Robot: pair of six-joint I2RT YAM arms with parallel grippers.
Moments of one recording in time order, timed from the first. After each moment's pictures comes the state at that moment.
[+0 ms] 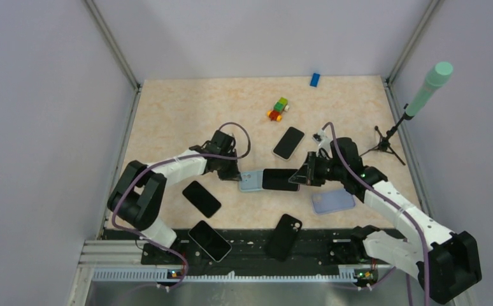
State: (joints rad) left arm -0.53 1.62 0.90 -0.34 0.17 -0.65; right arm 0.45 0.98 0.64 -0.34 -0.50 0.62
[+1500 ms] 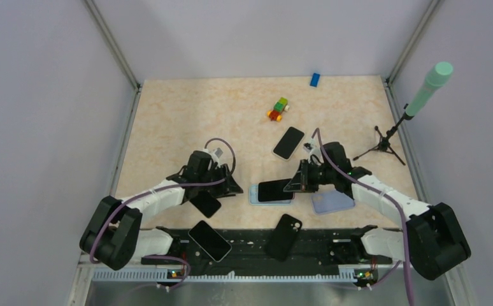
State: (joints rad) left arm -0.47 1.26 0.50 -0.05 0.44 -0.76; right arm 0.45 1.16 0.56 -0.19 -0.62 0.64
